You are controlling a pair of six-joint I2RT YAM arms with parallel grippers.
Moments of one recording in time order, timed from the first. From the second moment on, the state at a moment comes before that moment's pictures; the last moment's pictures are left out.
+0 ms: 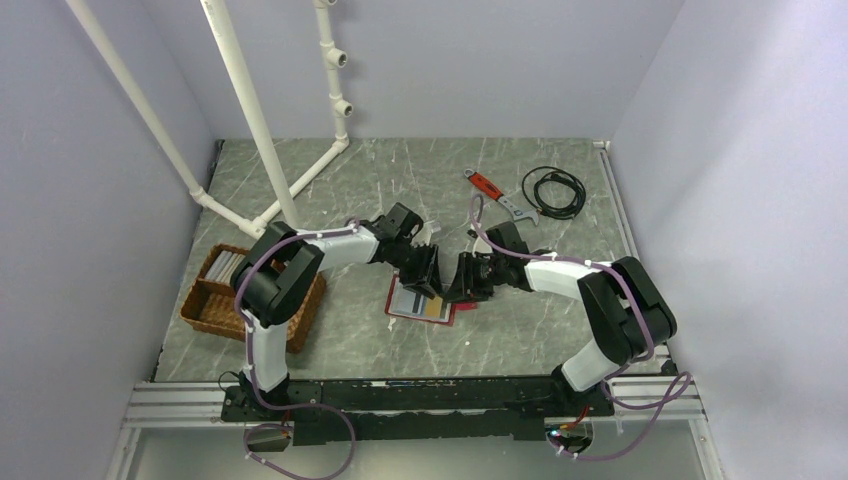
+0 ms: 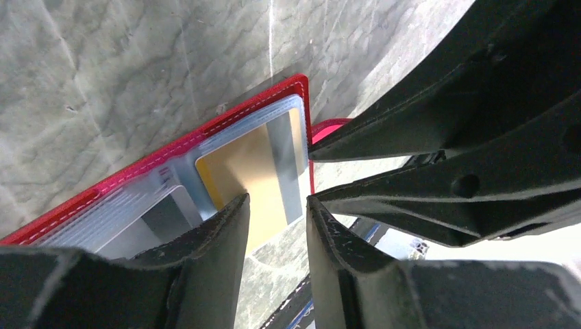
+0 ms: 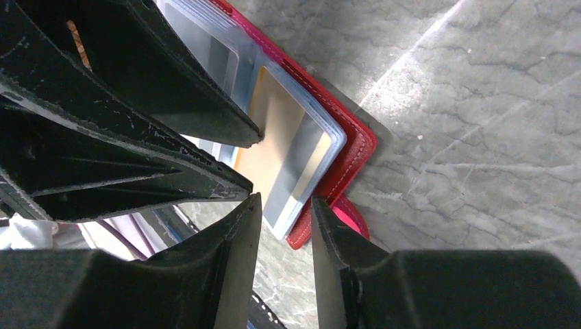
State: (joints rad) left arm -0.69 1.95 1.20 -0.32 0.61 -0.57; right arm 0.45 1.57 0.67 -0.08 -0.60 0.53
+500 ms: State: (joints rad) left arm -0.69 1.88 1.17 -0.34 0.58 -0.55; right arm 0.44 1.56 0.66 -0.08 -0.60 0.54
